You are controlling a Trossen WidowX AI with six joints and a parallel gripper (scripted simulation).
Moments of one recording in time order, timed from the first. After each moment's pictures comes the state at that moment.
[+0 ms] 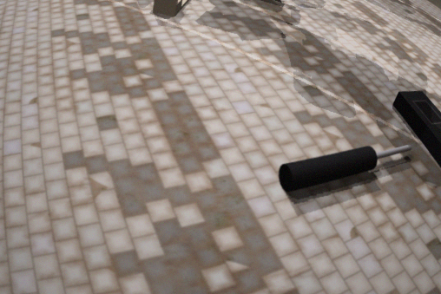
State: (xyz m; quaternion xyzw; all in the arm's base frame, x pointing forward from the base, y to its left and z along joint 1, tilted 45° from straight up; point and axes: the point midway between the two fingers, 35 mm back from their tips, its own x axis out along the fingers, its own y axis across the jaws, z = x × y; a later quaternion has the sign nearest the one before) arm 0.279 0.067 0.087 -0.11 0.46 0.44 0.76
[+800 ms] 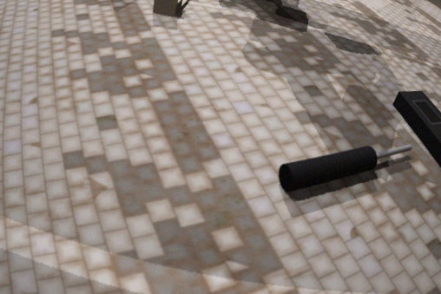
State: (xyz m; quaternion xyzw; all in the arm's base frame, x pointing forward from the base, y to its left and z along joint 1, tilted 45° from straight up) arm 0.258 0.096 0.062 -0.05 0.47 0.54 0.70
